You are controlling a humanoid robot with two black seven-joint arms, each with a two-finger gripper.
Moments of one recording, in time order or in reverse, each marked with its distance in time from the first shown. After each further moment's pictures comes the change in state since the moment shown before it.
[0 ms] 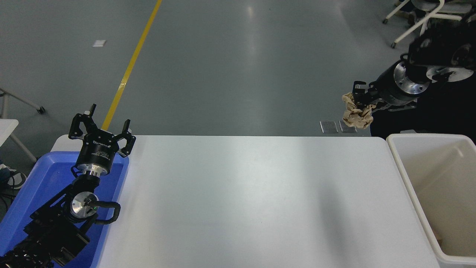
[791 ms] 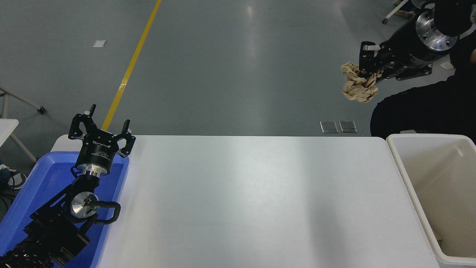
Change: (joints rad) left arm 0.000 0.000 0.001 0.000 0.000 0.001 -0.002; right arm 0.101 -0.046 -0.003 0.031 -0.005 0.086 -0.002
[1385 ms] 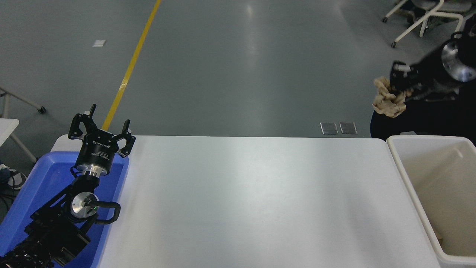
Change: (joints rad) left arm 0.000 0.000 -0.001 0.000 0.000 0.000 0.000; right arm -0.398 -0.192 -0.042 -0.170 0.002 -0.309 -0.011
